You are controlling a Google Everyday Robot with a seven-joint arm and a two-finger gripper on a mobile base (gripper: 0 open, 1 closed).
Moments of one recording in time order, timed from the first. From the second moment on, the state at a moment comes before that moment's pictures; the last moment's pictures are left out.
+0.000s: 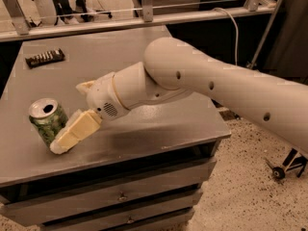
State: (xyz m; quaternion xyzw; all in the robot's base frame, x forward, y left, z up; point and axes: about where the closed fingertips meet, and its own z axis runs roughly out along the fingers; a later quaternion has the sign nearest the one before) arm 0.461 0.179 0.882 -0.58 0.62 0.39 0.37
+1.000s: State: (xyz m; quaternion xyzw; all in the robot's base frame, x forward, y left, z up) arm 0.494 0.219 0.880 -0.54 0.62 0.35 0.45
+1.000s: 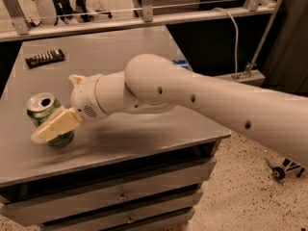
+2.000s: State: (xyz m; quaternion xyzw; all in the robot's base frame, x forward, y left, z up) arm 0.656 0.180 0.914 -0.37 0.72 0.26 0.53
